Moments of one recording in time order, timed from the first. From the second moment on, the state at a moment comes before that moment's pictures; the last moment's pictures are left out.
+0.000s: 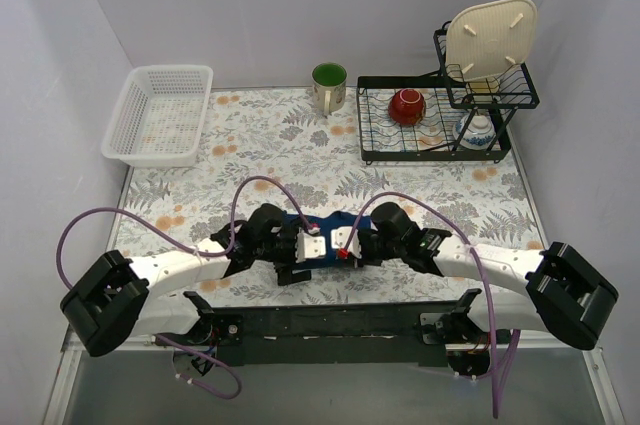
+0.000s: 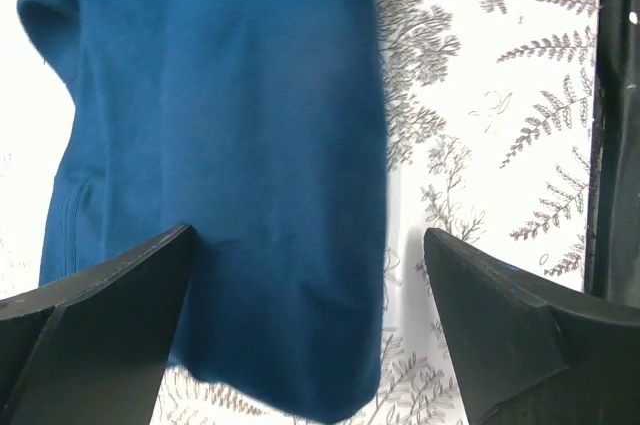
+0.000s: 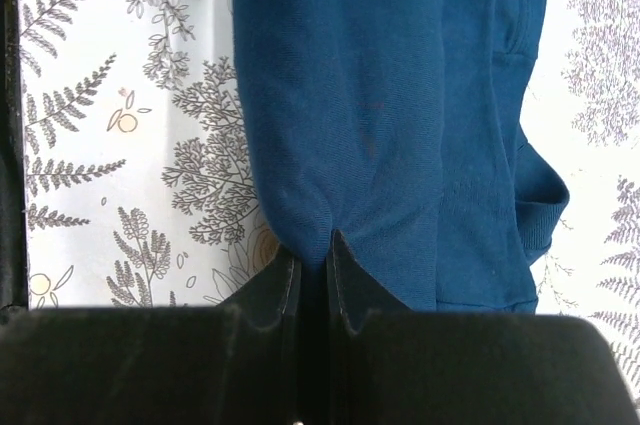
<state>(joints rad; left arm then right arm) -0.80 1.20 0.46 -0.04 0.44 0.61 0.91 1.21 0.47 0.01 -0.38 -0.66</state>
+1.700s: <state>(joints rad) -0.74 1.23 0.54 -0.18 0.57 0.33 0.93 1.29 0.47 0.07 -0.45 -0.74</state>
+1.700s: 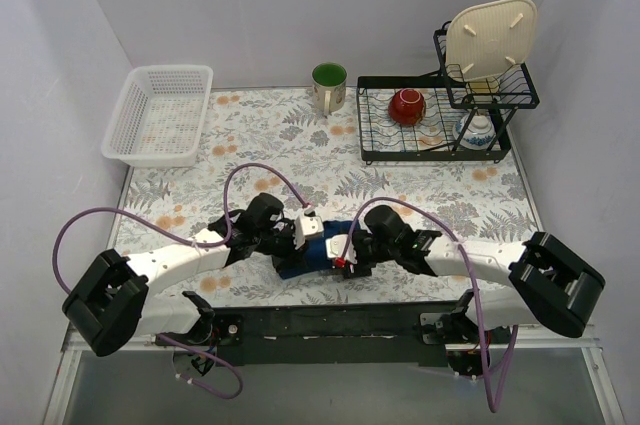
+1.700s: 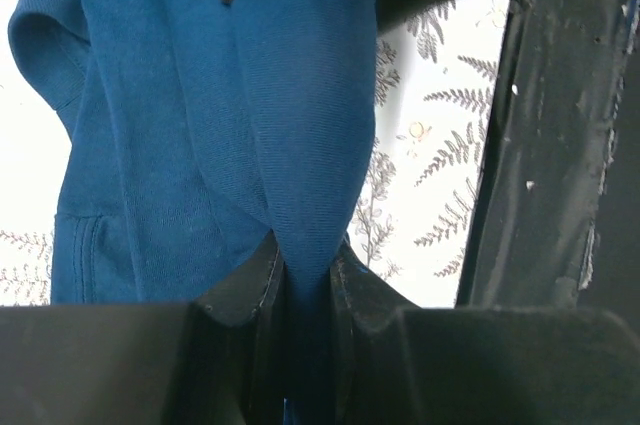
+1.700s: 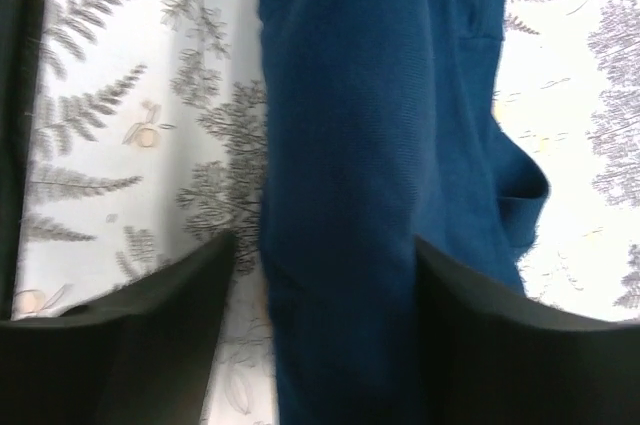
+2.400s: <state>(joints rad) -0.61 1.38 0.79 -0.72 0.86 0.66 0.77 1.62 0.98 -0.75 -0.93 -1.16</state>
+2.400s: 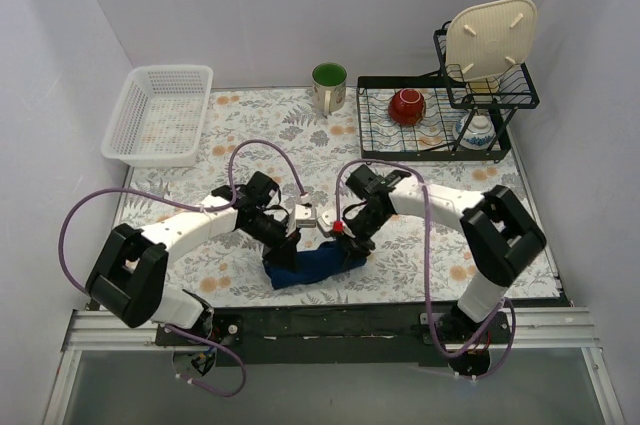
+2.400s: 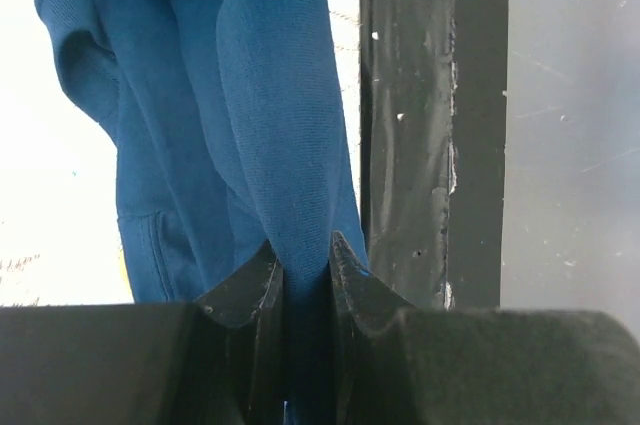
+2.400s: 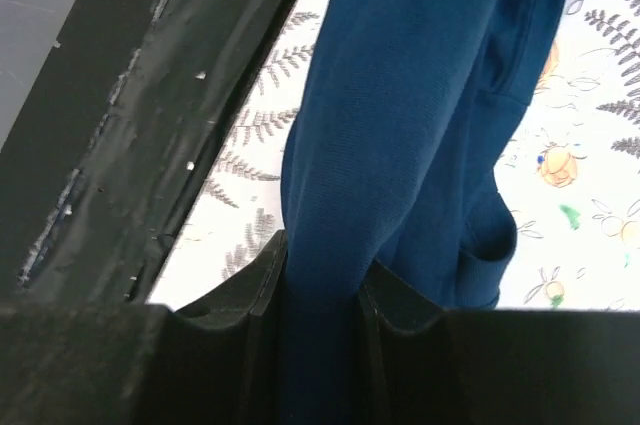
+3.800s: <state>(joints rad) -0.42 1.27 0.96 -0.86 0.65 0.74 0.72 2.53 1.97 -1.54 -1.02 -0.99</state>
